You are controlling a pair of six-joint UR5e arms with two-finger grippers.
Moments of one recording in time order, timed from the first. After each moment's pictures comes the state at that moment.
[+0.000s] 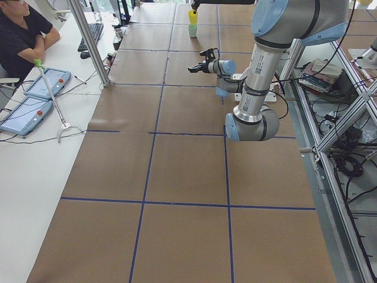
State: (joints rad) left arm -0.19 -2.16 -1.51 -2.76 -1.03 -0.36; right arm 1.13 -1.90 2.05 -1.23 2.09 1.12
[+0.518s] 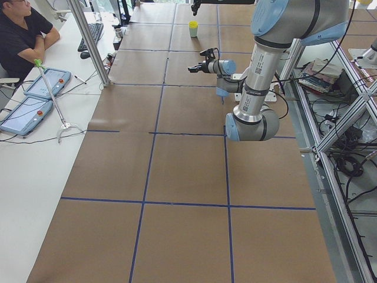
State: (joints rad) left arm -0.19 -2.16 -1.51 -2.76 -1.03 -0.36; right arm 1.11 -1.89 2.04 -1.23 2.09 1.13
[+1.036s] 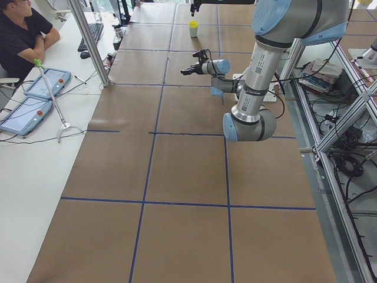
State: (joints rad) left arm -0.30 -2.16 -1.50 -2.56 -1.04 -0.44; right arm 1.11 -1.89 2.05 -1.23 2.09 1.12
